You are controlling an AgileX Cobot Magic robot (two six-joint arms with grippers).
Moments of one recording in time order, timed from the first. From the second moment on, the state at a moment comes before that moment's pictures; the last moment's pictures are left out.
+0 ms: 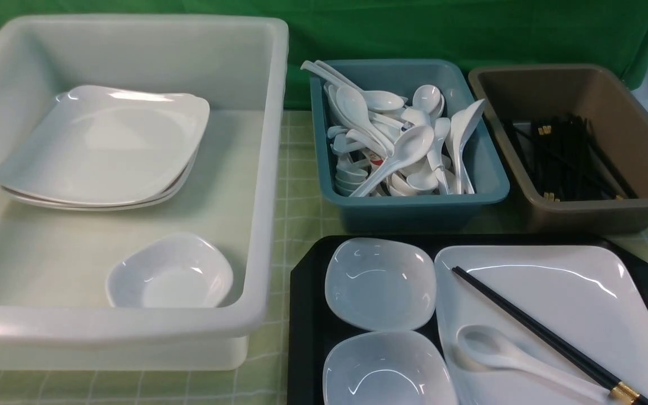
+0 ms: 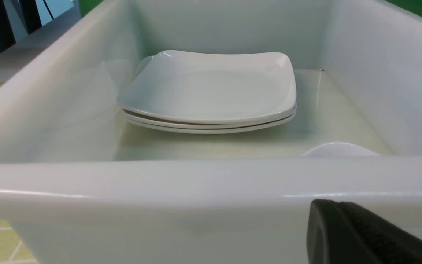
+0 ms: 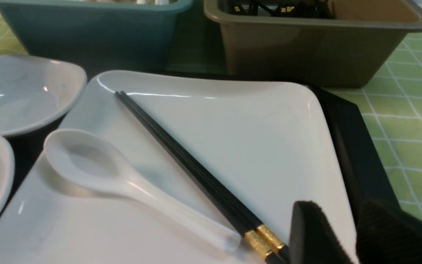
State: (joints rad) right arm 0.08 0.00 0.01 0.00 0.26 -0.02; left arm 0.06 0.00 0.01 -0.23 0.24 0.25
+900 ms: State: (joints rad) right arm 0.08 0.00 0.01 0.00 0.26 -0.02; left arm -0.05 0.51 -0.59 -0.66 0.59 0.41
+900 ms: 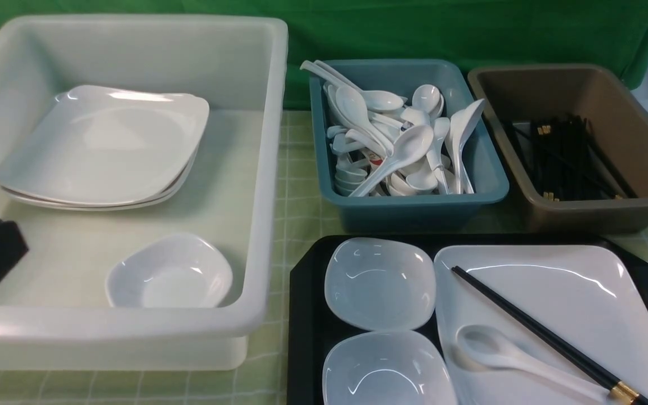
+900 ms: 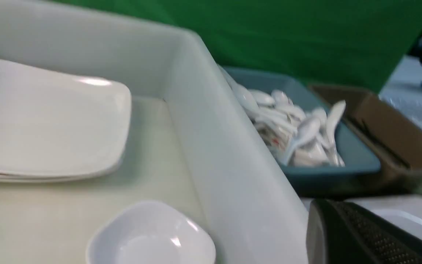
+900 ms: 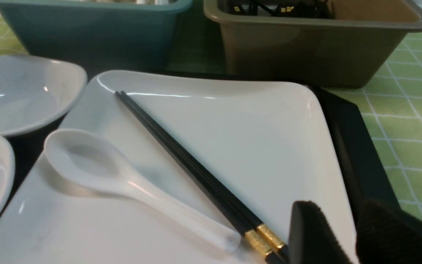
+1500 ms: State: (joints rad) right arm 0.08 0.00 0.01 0.16 -0.09 0.46; left arm -0.38 0.89 -0.76 -0.58 0.62 0.52
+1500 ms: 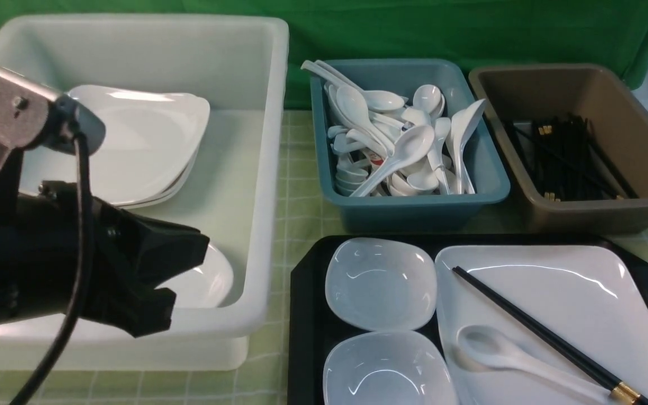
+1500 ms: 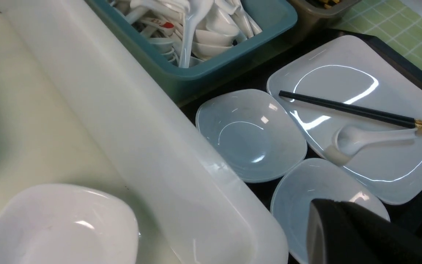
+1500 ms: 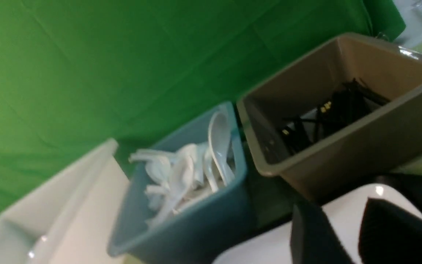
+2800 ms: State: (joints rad) right arm 0.22 1.70 -0.97 0.03 0.73 -0.30; left arm -0.42 0.63 -0.76 -0.64 0.79 0.74
